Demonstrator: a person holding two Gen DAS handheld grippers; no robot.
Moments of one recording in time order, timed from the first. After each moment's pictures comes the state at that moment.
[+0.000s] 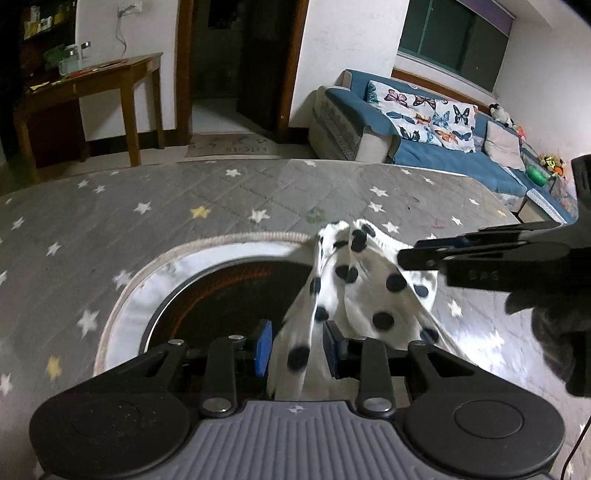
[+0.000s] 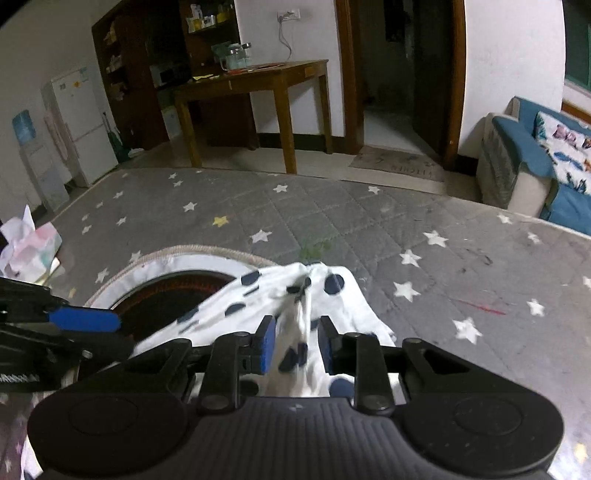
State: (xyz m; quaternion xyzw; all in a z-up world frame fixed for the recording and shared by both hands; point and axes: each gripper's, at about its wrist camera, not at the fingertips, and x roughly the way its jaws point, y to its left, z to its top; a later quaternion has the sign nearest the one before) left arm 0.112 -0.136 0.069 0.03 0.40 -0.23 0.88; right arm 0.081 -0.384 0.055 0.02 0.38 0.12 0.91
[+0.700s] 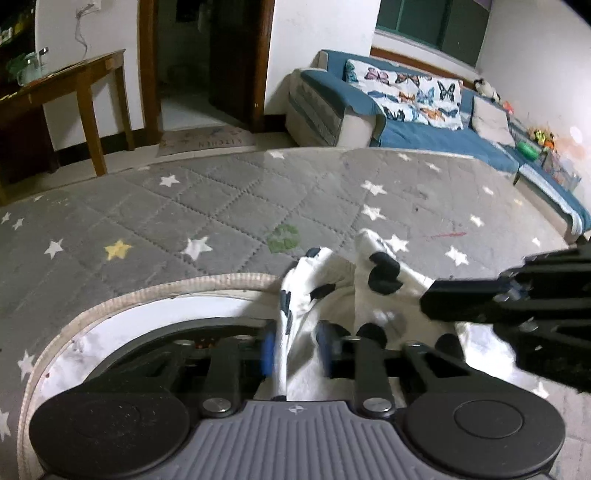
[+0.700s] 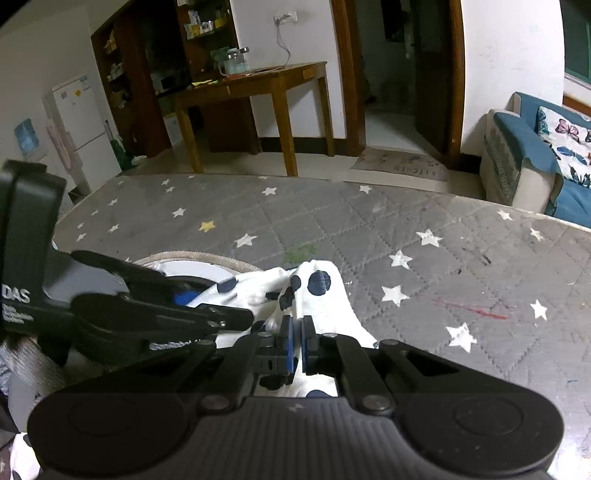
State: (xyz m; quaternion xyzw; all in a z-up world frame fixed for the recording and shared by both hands) left arm 0.191 -0.206 0.019 0.06 0.42 -0.26 0.87; right arm 0.089 -0.406 0.045 0.03 0.38 0.13 0.92
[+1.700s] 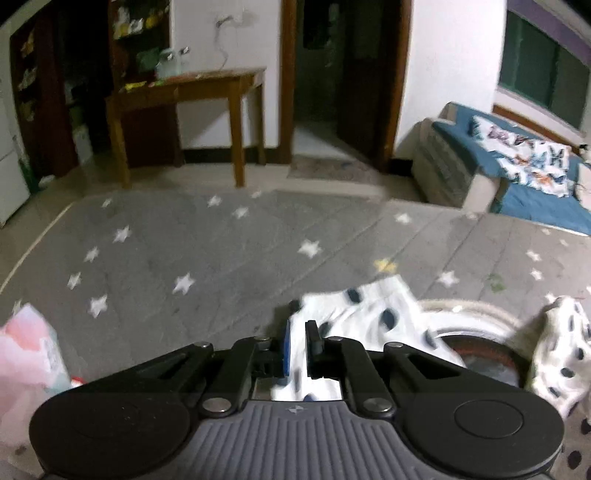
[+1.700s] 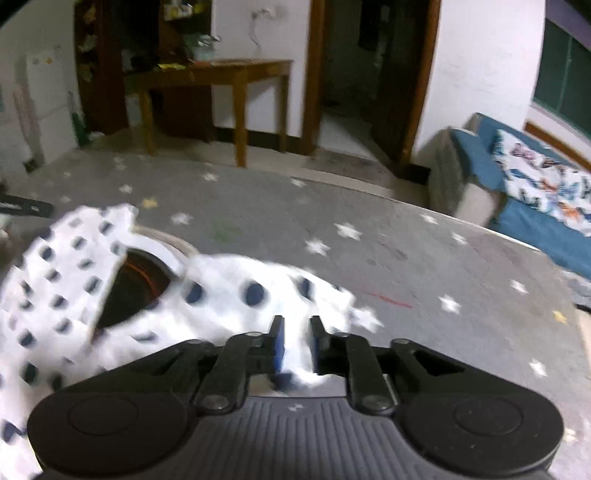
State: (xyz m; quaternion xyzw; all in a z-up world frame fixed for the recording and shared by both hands) left arm 0.193 -0.038 0.064 0.03 0.36 -0.10 0.93; right arm 0.078 -0.425 0.055 -0.04 0.38 0.06 0.92
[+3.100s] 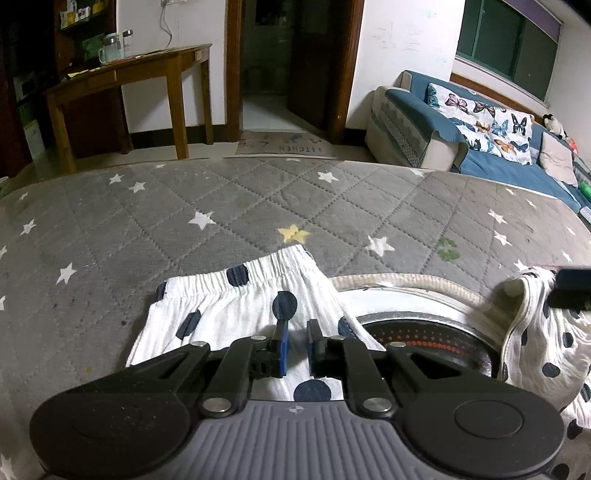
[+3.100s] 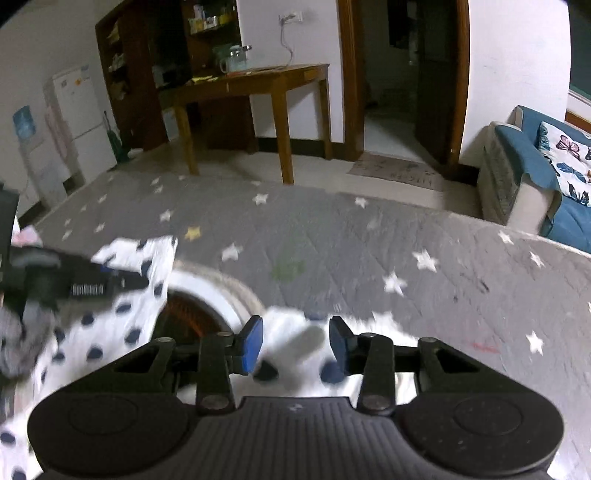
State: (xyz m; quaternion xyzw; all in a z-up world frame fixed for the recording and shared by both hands) left arm 0.218 -0.098 0.017 0.03 0.40 -0.15 0.90; right arm 0.121 -0.397 0.047 0.00 0.37 0.13 0.92
